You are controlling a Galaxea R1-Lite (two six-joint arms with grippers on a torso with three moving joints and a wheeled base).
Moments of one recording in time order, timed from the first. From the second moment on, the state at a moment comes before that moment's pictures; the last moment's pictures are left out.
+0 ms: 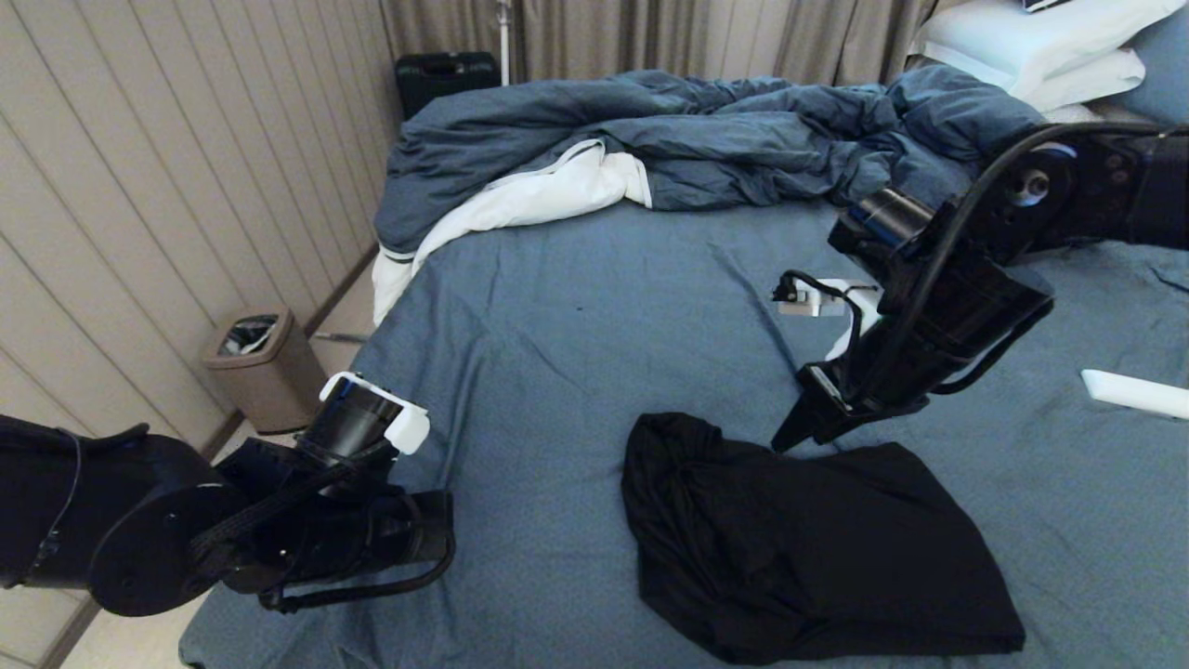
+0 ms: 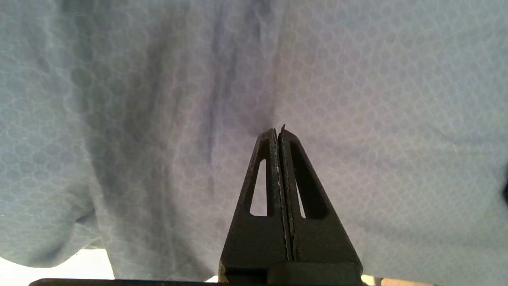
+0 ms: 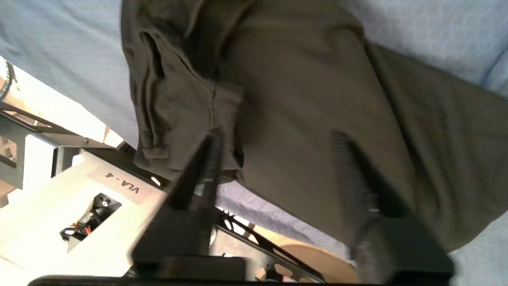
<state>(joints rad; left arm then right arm) -0.61 1.72 -0.77 -0.03 0.17 -0.58 0.29 1.94 -1.84 1.11 0.25 -0.04</state>
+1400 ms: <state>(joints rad) -0.62 1.73 -0.76 -0.03 0.17 -0.58 0.65 2.14 -1.95 1.00 0.20 0.03</state>
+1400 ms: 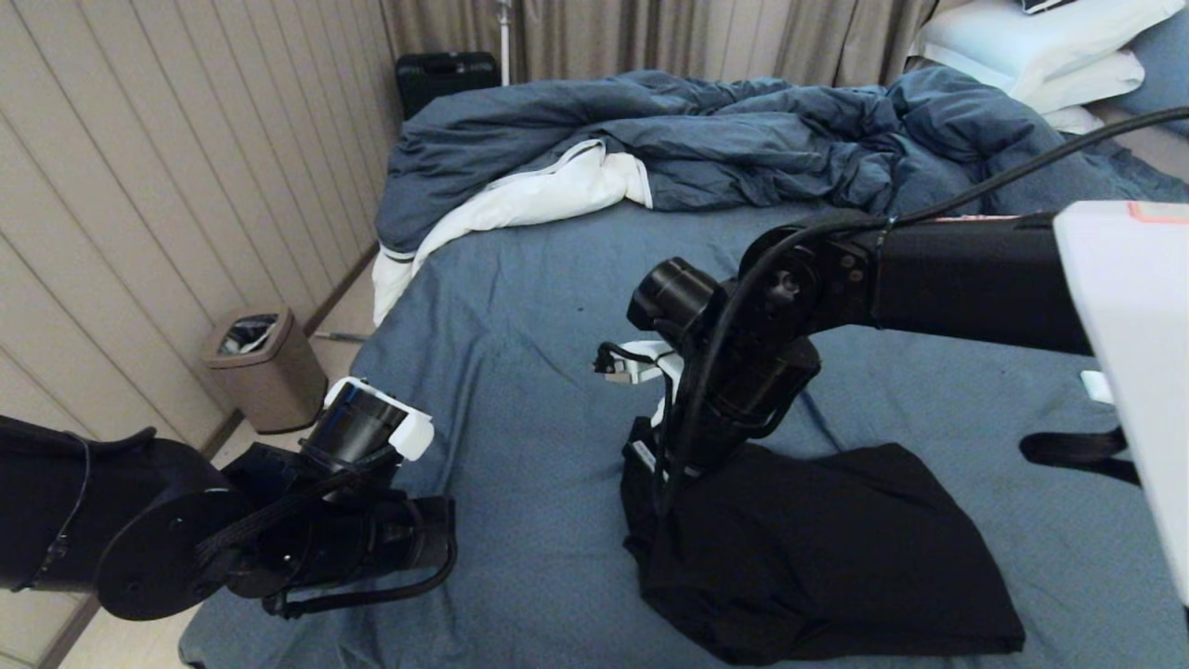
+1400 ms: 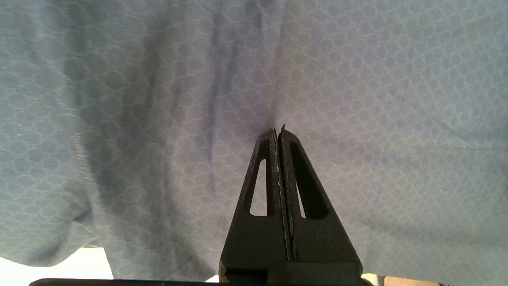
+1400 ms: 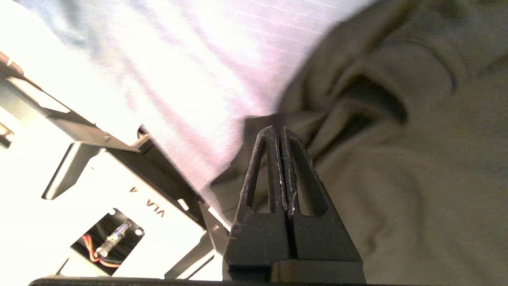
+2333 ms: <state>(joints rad) -0.63 1.64 -0.74 -0.03 0.18 -0.57 0.46 1.85 -1.73 1.00 0.17 0.03</state>
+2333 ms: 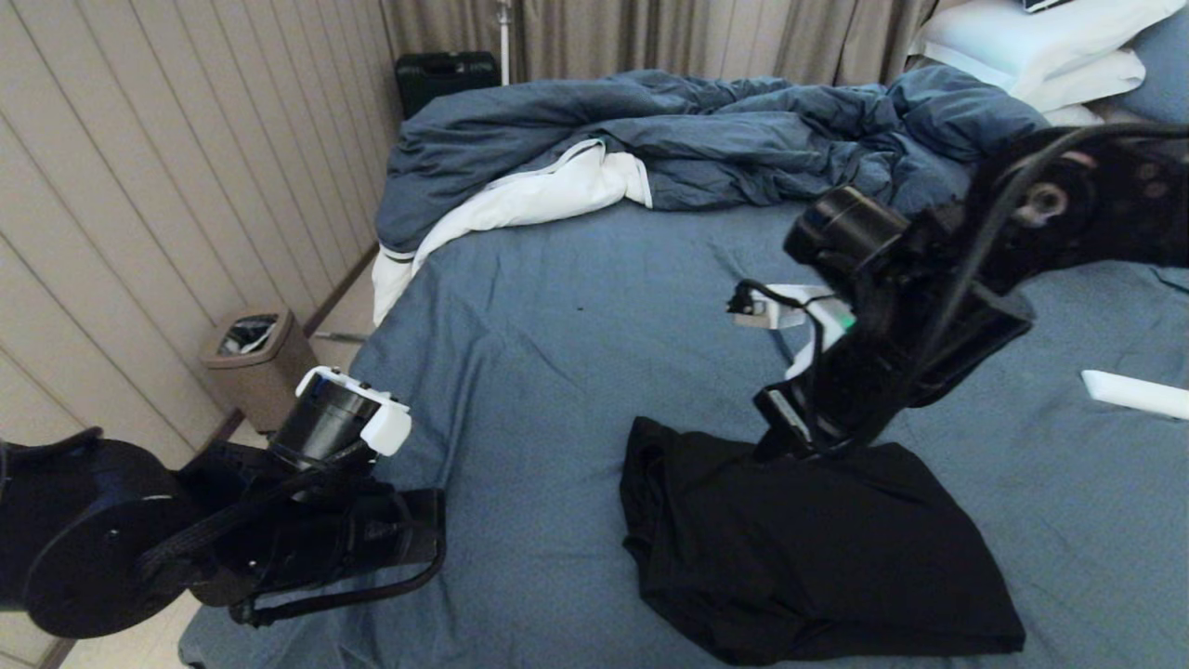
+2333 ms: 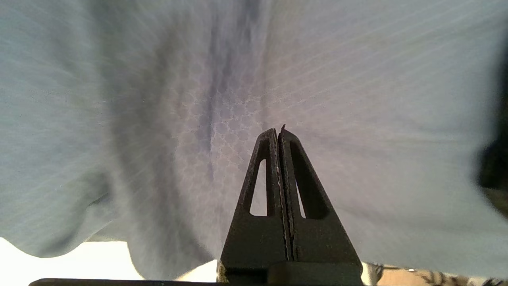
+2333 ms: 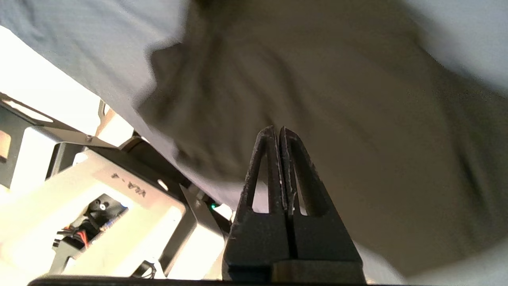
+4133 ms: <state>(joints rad) -0.09 0.28 -0.05 -0.08 0.29 -0.07 -0.13 0.28 -0.05 -0.04 0.10 -0.01</state>
